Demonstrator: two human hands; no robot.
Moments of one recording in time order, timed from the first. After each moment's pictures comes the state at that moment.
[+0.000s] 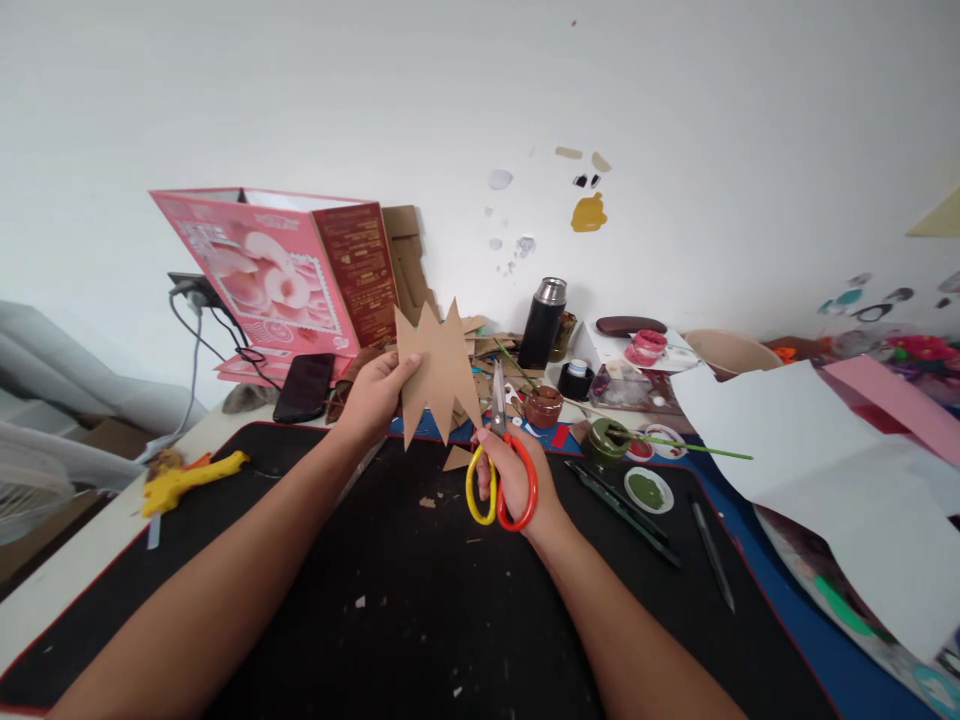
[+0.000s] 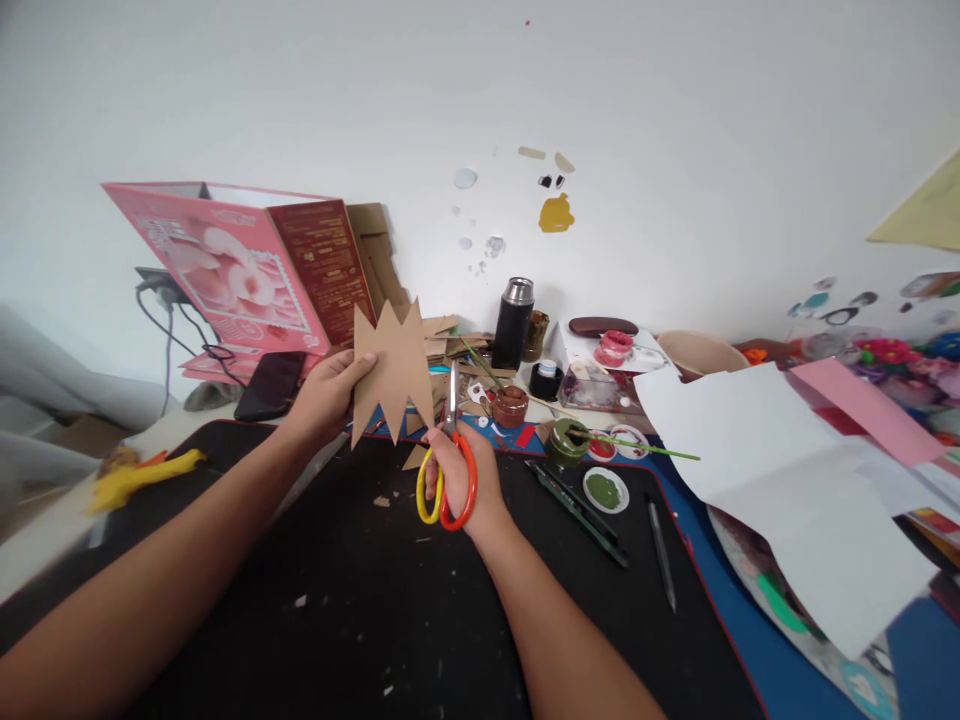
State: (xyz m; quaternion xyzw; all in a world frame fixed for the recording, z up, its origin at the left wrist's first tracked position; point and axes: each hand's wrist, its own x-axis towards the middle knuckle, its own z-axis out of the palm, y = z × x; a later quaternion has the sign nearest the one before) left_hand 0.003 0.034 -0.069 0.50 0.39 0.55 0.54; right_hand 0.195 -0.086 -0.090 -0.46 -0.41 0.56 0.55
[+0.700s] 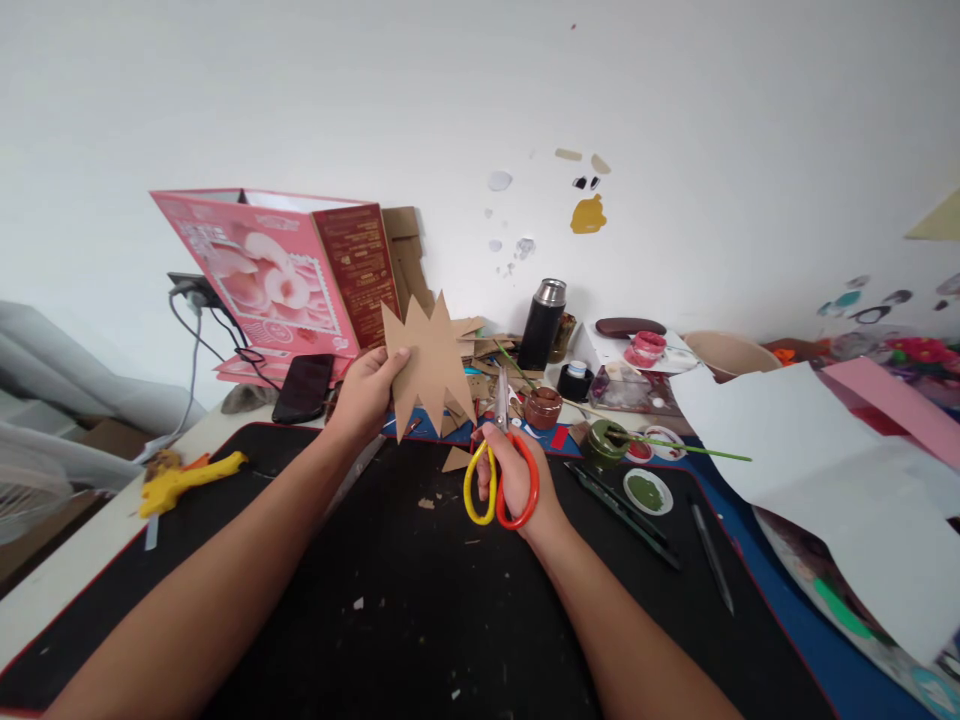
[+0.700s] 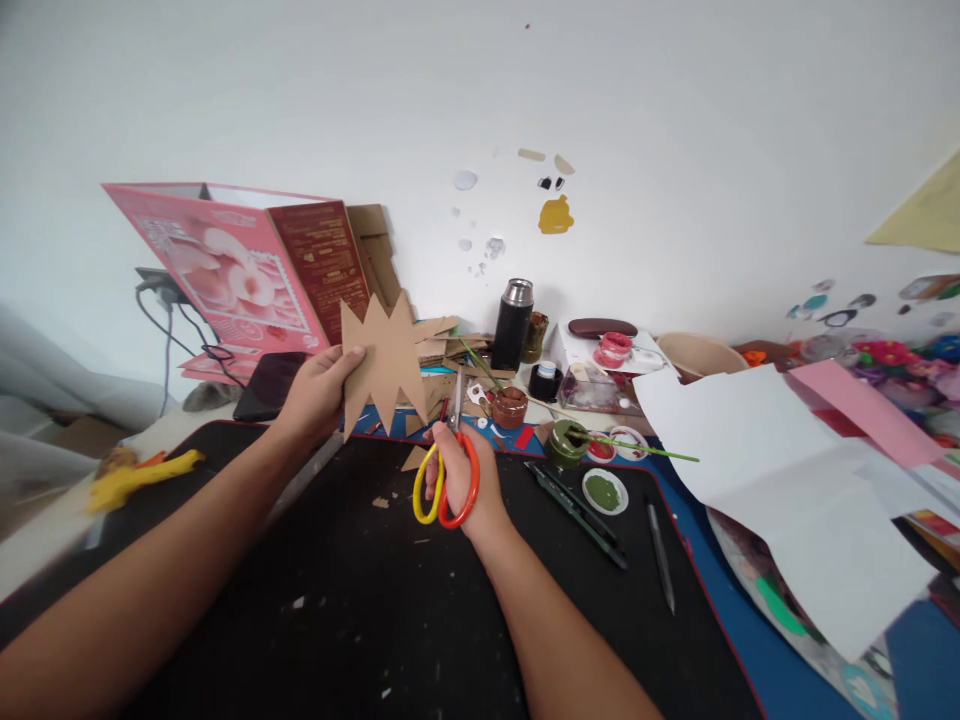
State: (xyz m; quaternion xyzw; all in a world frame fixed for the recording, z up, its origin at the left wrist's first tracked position) left_hand -0.001 0.037 -0.064 0.47 0.39 0.58 0.53; right_hand 0.194 -0.087 -0.086 -0.46 -0.37 0.58 0.56
